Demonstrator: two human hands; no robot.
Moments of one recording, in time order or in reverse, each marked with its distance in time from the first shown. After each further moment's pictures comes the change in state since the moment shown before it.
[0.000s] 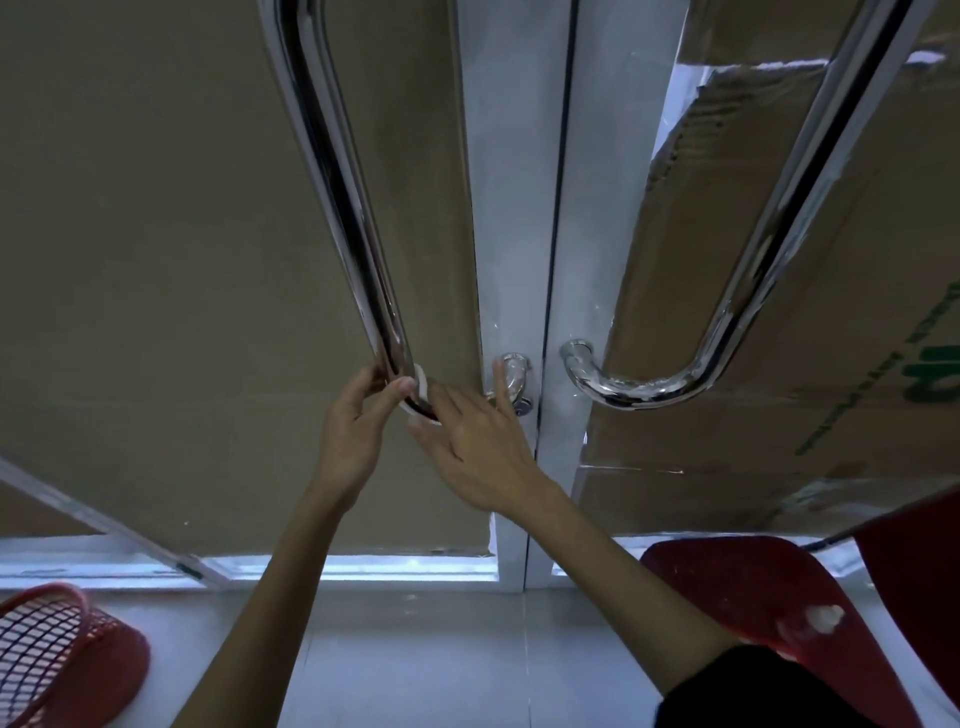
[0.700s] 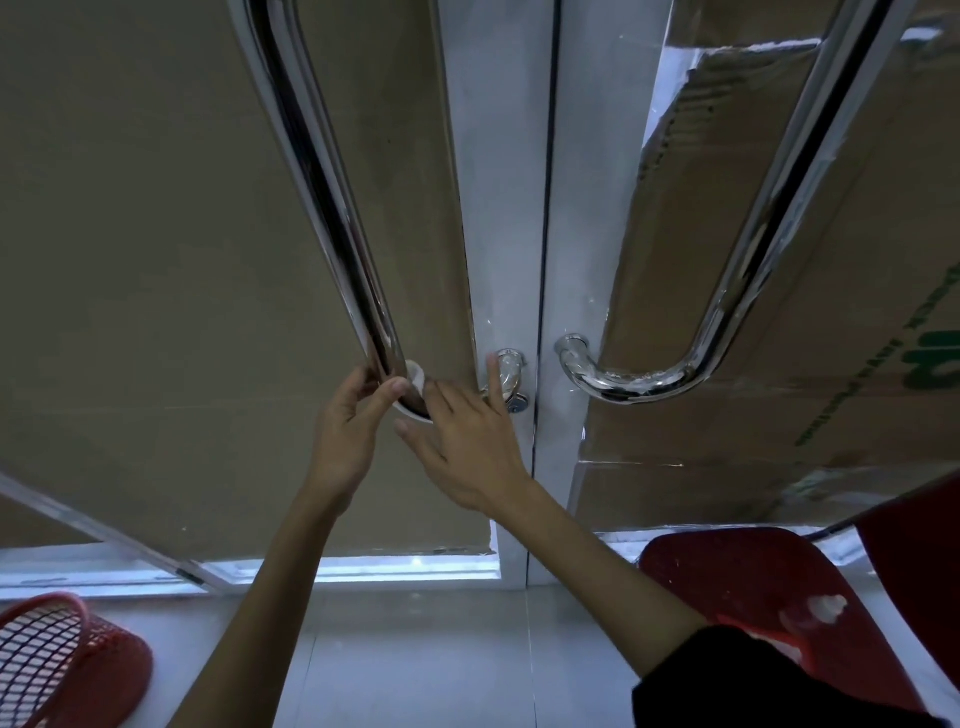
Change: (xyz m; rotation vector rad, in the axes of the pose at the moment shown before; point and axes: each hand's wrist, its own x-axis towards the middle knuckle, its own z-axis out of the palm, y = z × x) left_hand 0.003 -0.009 -0.001 -0.019 -0.028 0.002; right_hand 0.002 0.003 0.022 -0.091 0.202 -0.014
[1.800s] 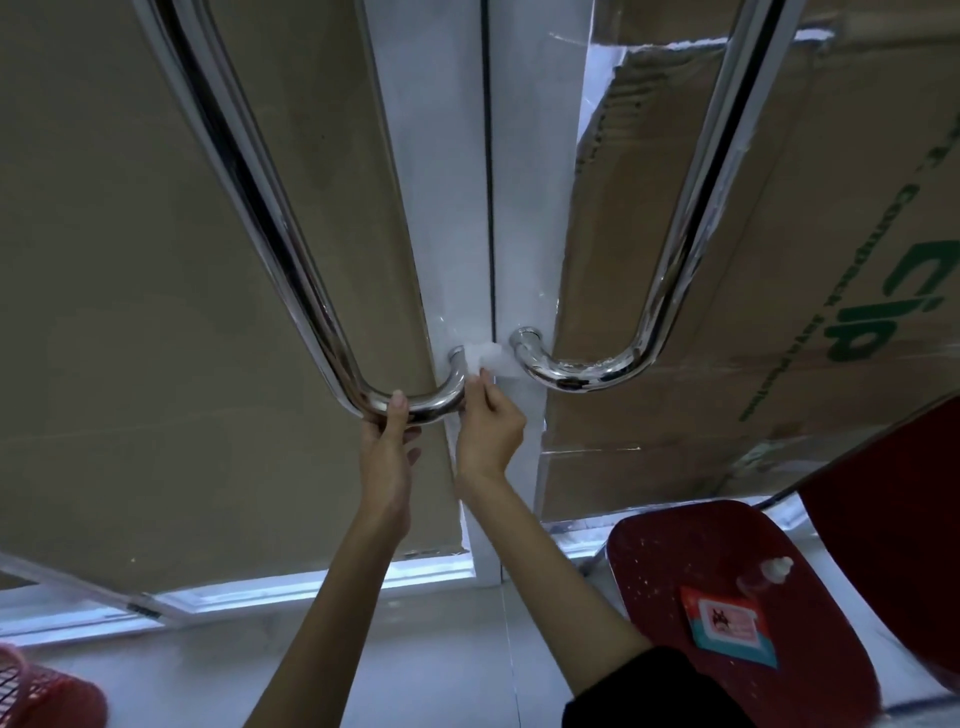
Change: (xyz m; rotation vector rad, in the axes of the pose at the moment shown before) left_hand -0.018 -0.020 0.076 -0.290 0.202 -0.383; right_hand 0.004 0.012 0.003 1.186 0.594 1.171
